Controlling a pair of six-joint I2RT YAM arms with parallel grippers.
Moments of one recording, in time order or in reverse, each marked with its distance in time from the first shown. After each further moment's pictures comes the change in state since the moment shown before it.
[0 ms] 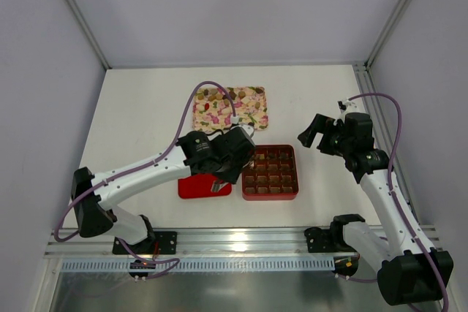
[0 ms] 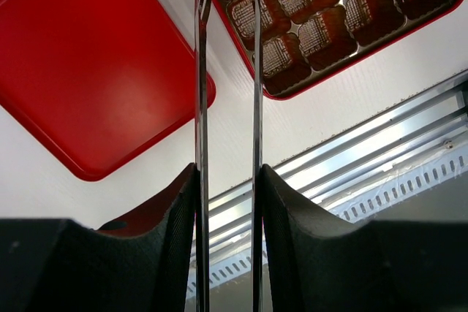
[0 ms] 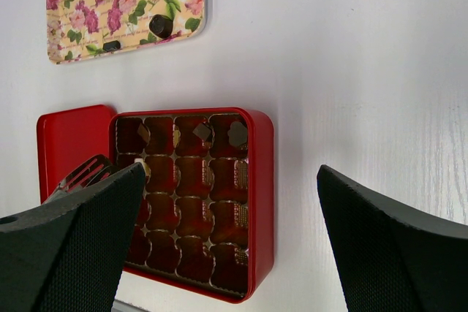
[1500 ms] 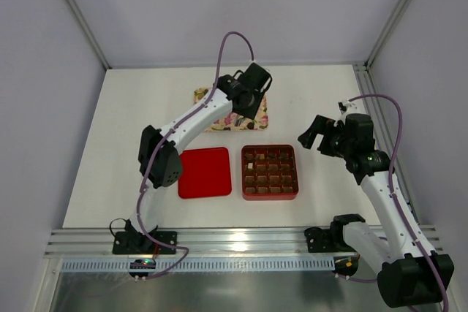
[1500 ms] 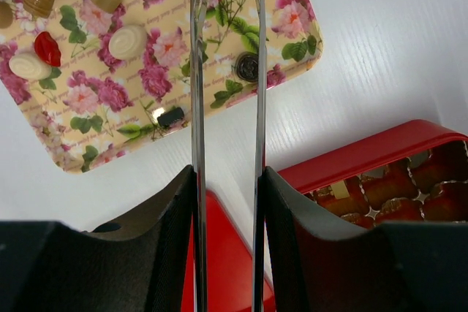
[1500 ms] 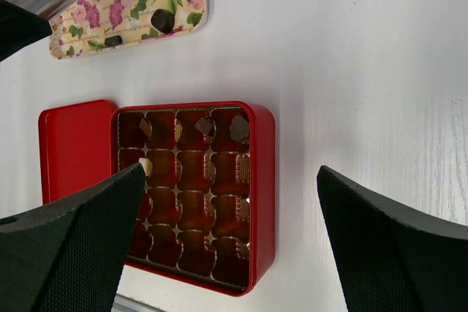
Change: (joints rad) left arm 0.337 0.665 0.724 0.066 -0.039 0.324; right arm 0.000 -0.017 0.000 -0.023 -0.007 -0.001
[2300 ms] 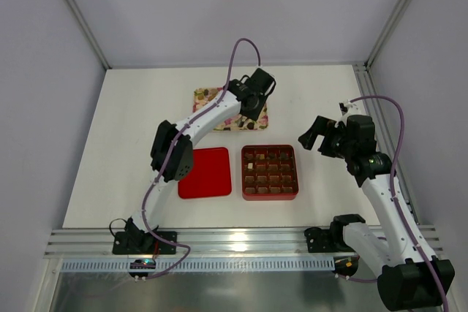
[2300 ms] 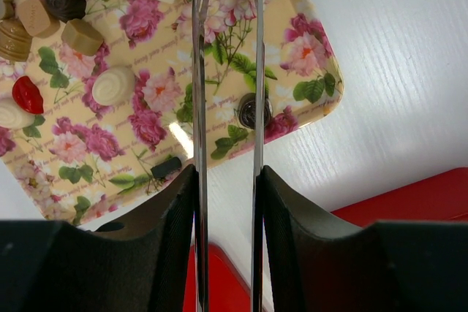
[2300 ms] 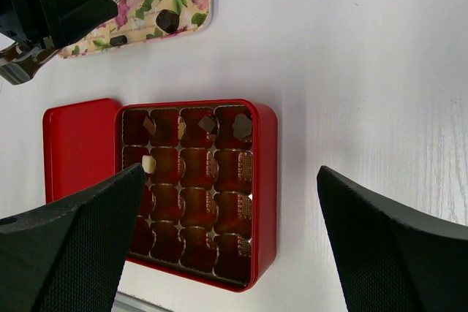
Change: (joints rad) left arm 0.014 0.153 0.045 0.096 -0.011 0.076; right arm 0.000 -0.029 0.001 -0.015 -0.003 -0.001
